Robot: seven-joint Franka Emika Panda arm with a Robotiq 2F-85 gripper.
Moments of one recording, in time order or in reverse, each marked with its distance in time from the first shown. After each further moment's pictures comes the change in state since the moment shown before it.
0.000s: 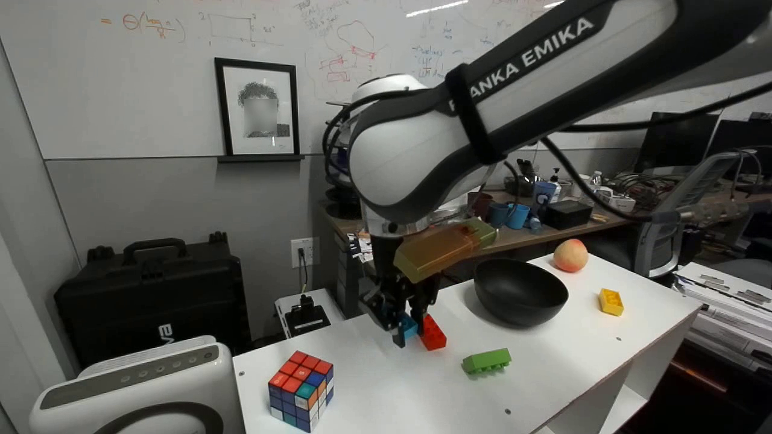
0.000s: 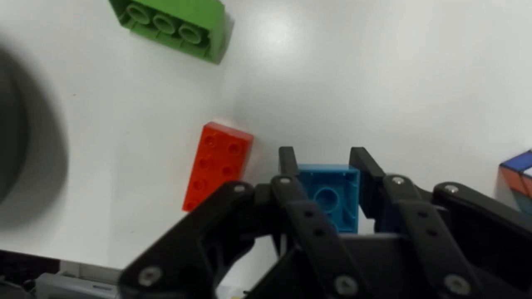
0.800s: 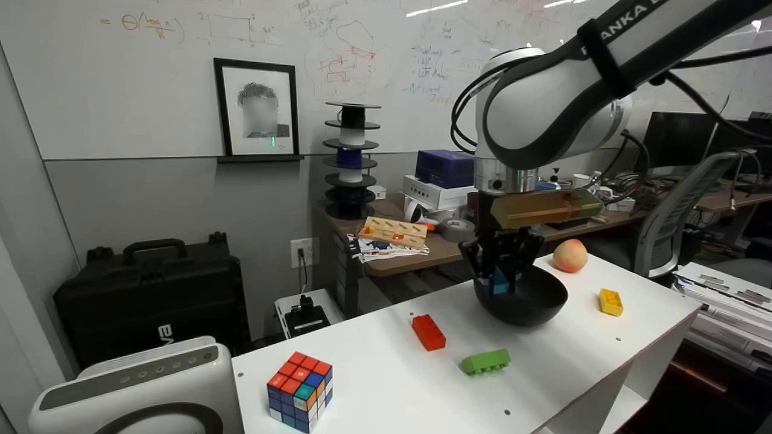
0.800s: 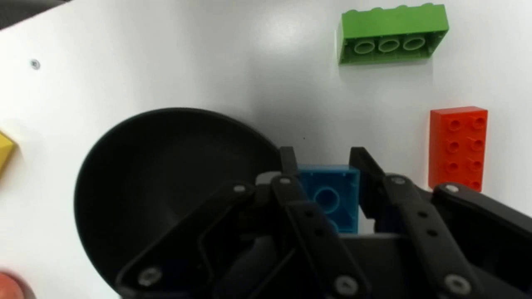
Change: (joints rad) arm -0.172 -0.271 -0.075 -0.395 0.065 0.161 0.181
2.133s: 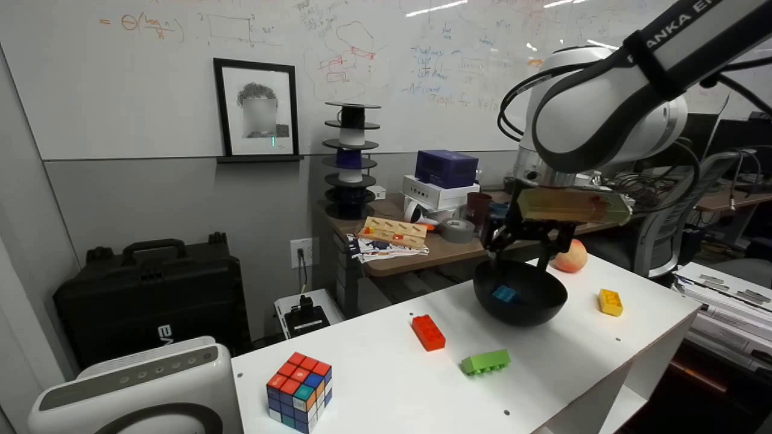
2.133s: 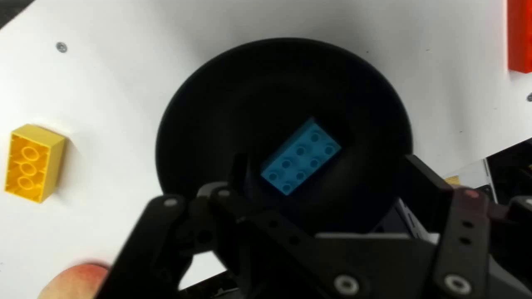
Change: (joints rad) arm -0.051 -0.074 -0.055 -0.150 0.049 0.259 0.100
